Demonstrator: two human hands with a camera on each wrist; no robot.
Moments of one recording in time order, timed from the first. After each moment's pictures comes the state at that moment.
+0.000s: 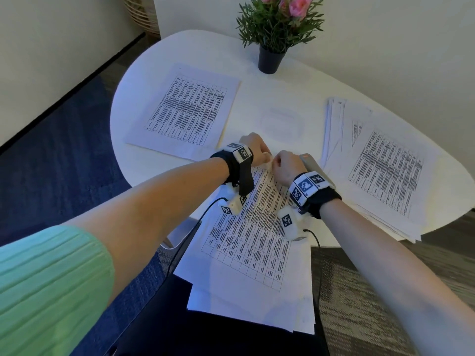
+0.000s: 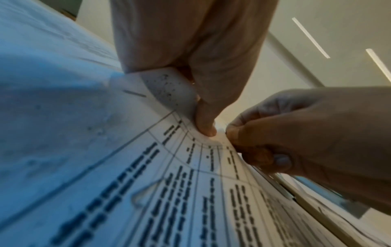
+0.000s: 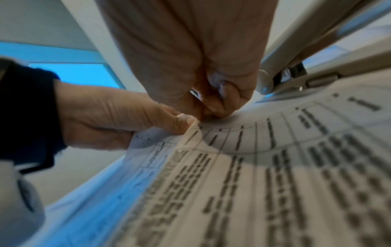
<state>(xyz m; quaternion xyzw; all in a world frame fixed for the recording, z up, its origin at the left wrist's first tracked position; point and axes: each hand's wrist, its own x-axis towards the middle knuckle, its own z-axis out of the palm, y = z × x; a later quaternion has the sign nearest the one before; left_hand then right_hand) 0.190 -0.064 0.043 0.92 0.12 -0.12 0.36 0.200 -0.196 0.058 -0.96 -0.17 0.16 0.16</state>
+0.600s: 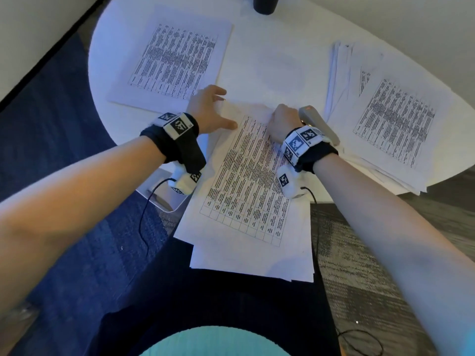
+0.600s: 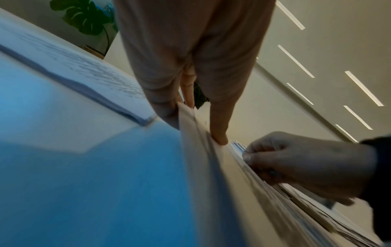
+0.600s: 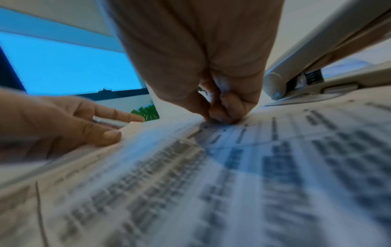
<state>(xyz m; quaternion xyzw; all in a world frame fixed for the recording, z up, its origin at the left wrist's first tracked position) 0.111 -0.018 0.057 0.87 0.22 -0.04 0.43 0.195 -0.188 0.056 -0.97 -0.15 0.19 0.09</state>
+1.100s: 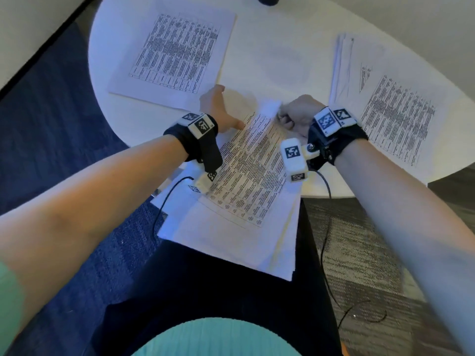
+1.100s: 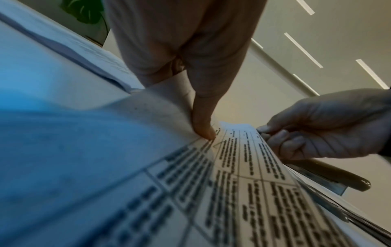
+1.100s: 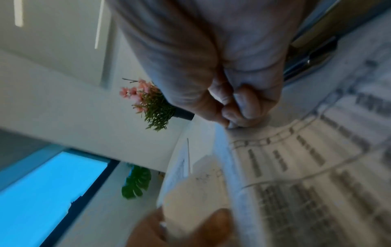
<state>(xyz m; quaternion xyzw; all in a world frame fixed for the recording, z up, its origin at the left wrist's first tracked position) 0.113 -0.041 0.049 0.87 0.28 -0.04 0.41 0.203 -0.200 0.088 -0.89 -0.02 0.36 0.29</state>
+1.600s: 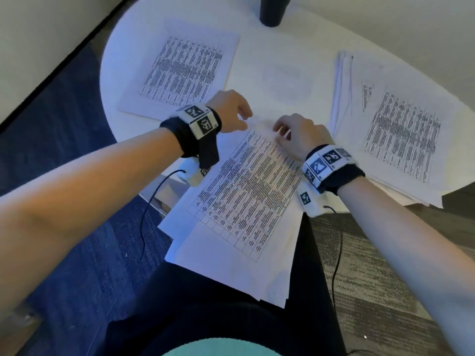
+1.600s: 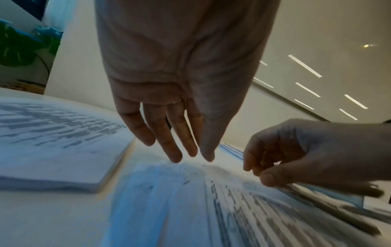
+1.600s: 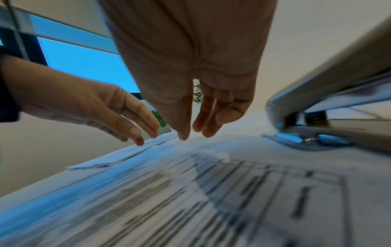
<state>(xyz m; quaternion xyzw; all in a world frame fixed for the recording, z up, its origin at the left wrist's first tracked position) 0.132 -0.029 0.087 0.94 0.09 -0.10 0.30 0.176 -0.219 0.079 -0.94 -0.28 0.13 0.14</state>
